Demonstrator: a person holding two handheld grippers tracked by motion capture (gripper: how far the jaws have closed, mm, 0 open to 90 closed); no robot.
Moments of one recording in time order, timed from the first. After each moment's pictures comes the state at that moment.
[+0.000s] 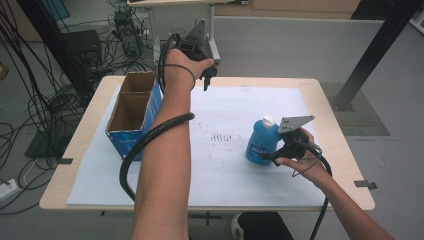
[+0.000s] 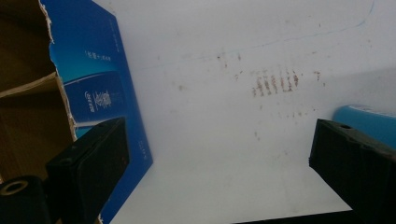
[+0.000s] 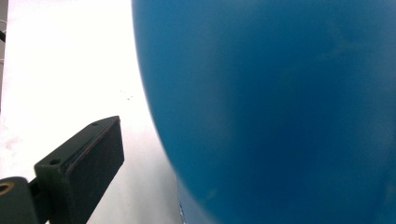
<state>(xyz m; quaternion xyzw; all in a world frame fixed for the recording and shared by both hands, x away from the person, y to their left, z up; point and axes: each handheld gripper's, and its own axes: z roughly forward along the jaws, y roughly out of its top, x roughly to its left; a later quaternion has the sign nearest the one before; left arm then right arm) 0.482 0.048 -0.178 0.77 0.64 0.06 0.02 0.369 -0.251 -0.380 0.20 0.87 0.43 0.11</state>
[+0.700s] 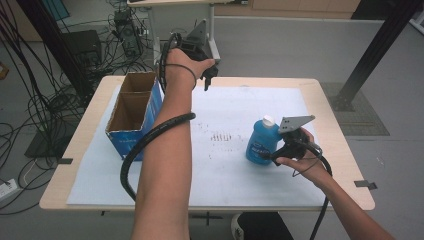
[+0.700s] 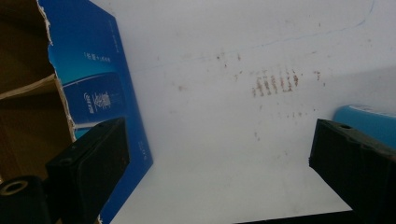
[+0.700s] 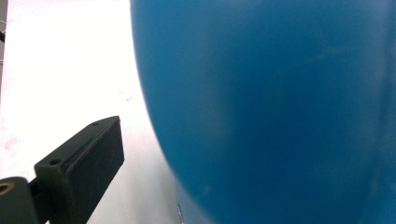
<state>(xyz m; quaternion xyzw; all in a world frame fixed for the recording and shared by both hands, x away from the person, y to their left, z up) 0.483 0.046 -0.178 0.77 0.64 0.06 0.02 0.369 -0.252 -0.380 0.20 0.87 0.43 0.11</state>
